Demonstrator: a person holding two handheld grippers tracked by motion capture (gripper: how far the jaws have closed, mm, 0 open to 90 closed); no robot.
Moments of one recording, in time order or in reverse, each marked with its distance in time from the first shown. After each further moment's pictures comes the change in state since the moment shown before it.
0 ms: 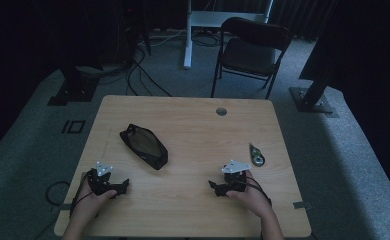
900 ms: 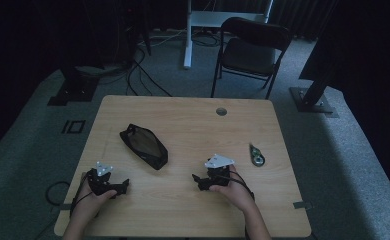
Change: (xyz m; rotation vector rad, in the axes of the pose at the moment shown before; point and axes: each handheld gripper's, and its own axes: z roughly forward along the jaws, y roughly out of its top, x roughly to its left) left arm 0.000 0.000 0.000 0.000 0.000 0.000; right arm 0.028 0.039 0.025 -0.071 0.019 -0.038
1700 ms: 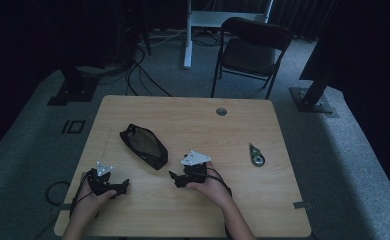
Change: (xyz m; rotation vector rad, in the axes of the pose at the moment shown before) left arm 0.000 0.000 0.000 -0.001 -0.001 -0.002; right arm 0.044 0.042 0.036 -0.079 0.062 -0.029
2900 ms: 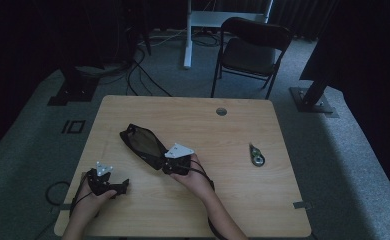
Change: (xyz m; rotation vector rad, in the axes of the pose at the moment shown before) left arm 0.000 0.000 0.000 -0.004 -0.003 -0.005; right arm 0.011 0.029 0.042 -0.046 0.002 -0.039
